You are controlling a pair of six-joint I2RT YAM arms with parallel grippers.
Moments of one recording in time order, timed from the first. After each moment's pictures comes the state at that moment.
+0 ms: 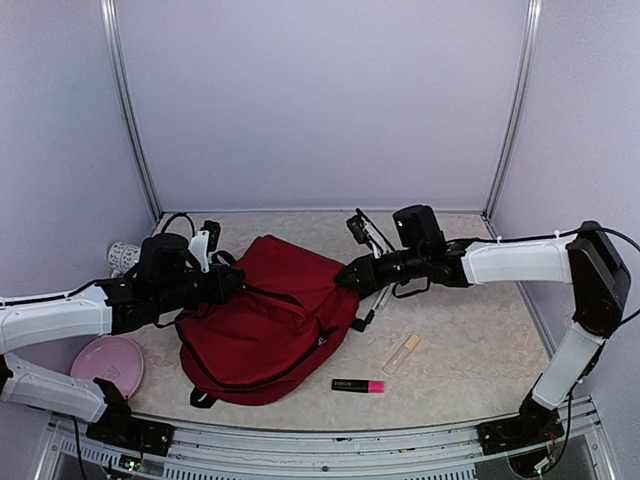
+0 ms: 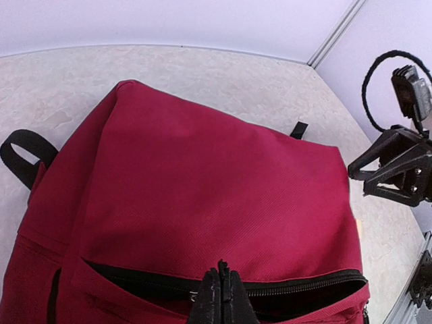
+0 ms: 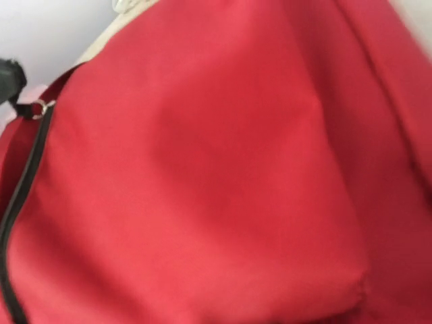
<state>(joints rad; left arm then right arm) -0.68 1.14 0.63 0.07 -0.04 -0.44 0.70 1.70 1.06 0.10 -0.51 0.29</state>
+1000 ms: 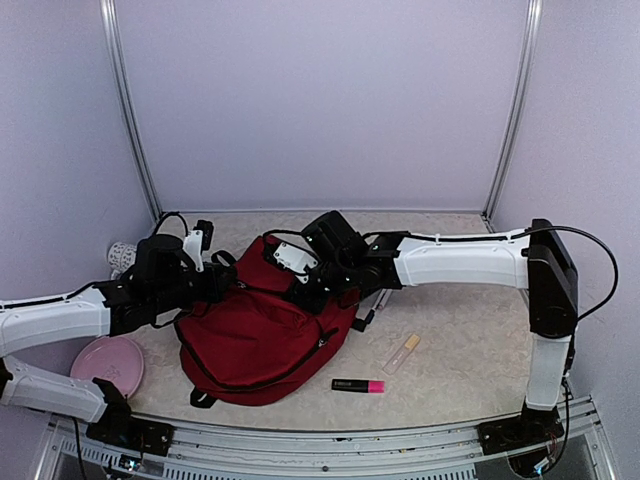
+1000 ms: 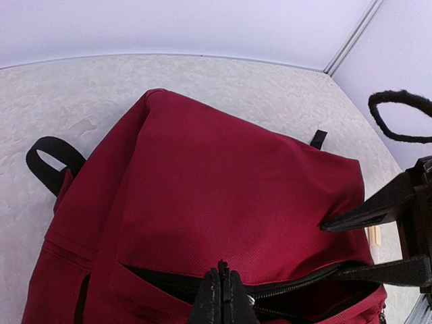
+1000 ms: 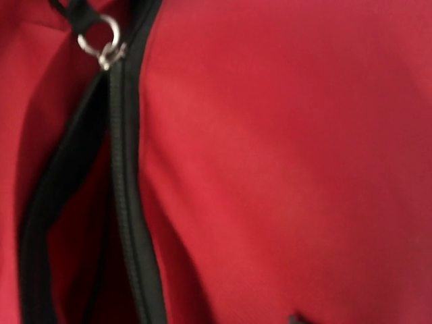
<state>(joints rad) -0.65 1.12 0.60 0.10 -0.07 -0.40 1.02 1.96 1.54 -0.30 -0.03 -0.18</state>
